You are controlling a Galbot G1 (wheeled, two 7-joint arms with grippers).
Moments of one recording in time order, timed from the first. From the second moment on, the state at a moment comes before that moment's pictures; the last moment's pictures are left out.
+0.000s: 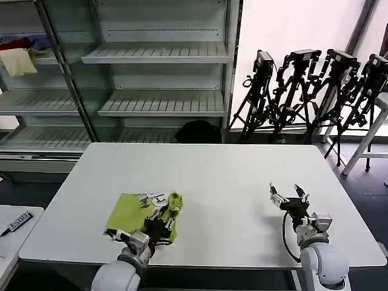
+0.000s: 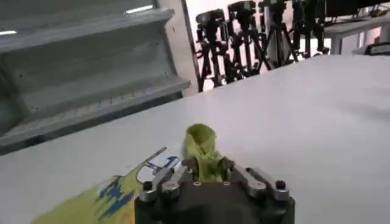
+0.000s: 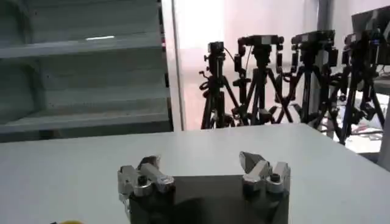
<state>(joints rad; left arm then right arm) 1.32 -1.34 -0.30 -2.06 0.08 0.51 0.15 -1.20 1.42 0.72 1.90 0.23 -0.39 -0.13</state>
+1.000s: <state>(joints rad) 1.33 -1.44 -0.25 -2.04 -0.10 0.53 0.06 -1.20 1.43 0.72 1.90 0.22 -0.39 -0.12</state>
